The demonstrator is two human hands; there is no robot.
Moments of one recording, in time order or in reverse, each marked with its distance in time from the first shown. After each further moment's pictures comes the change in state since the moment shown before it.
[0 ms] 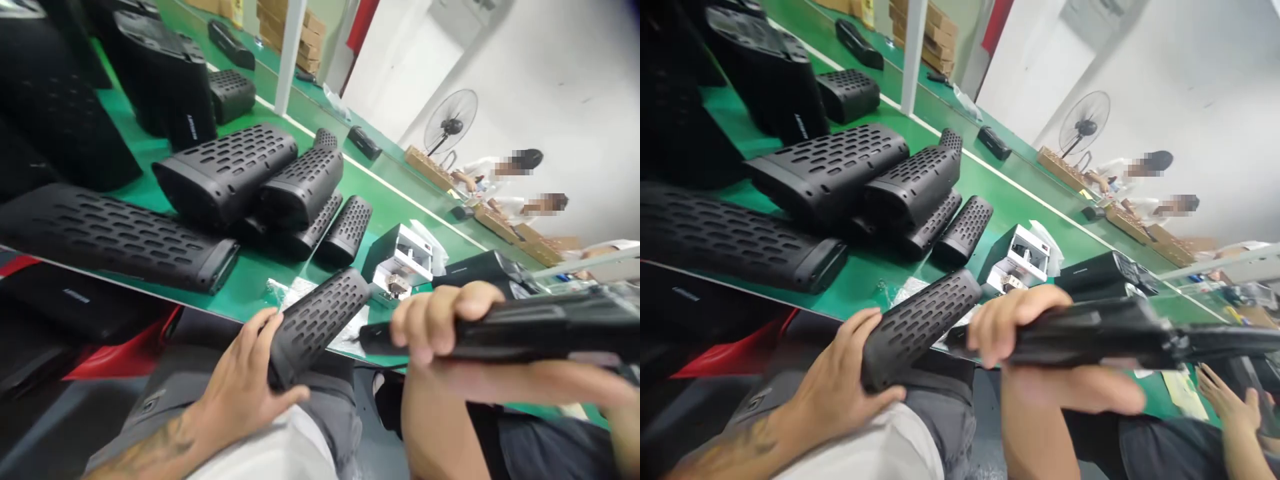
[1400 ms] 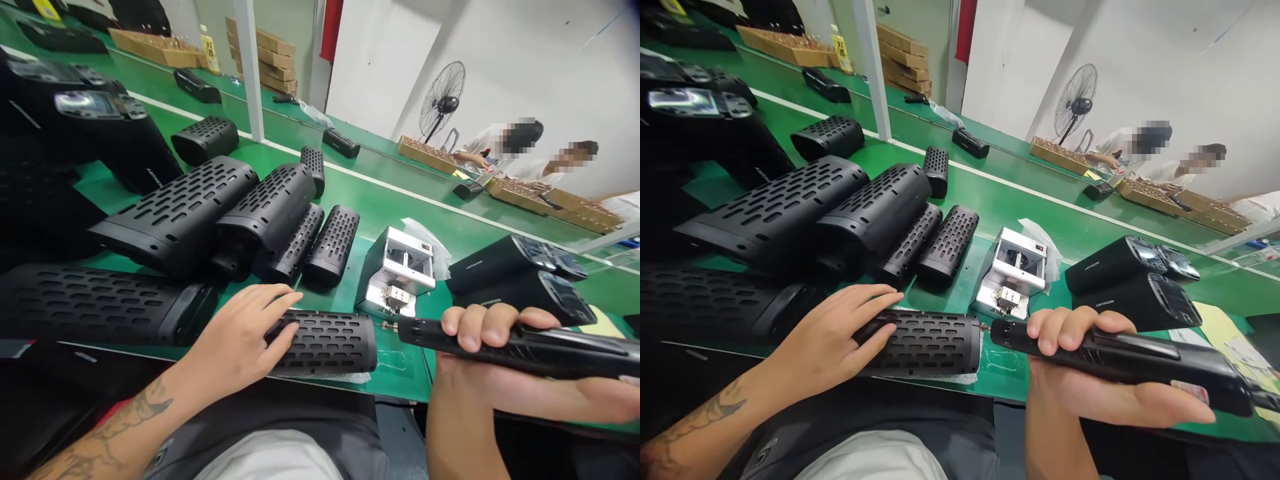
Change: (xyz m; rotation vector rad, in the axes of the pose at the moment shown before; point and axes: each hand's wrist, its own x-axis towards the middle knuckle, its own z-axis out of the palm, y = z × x) left_hand 0.170 -0.001 -0.042 0.110 -0.187 0.303; right_hand -0.046 0.018 -0.118 -0.096 0.558 -0.331
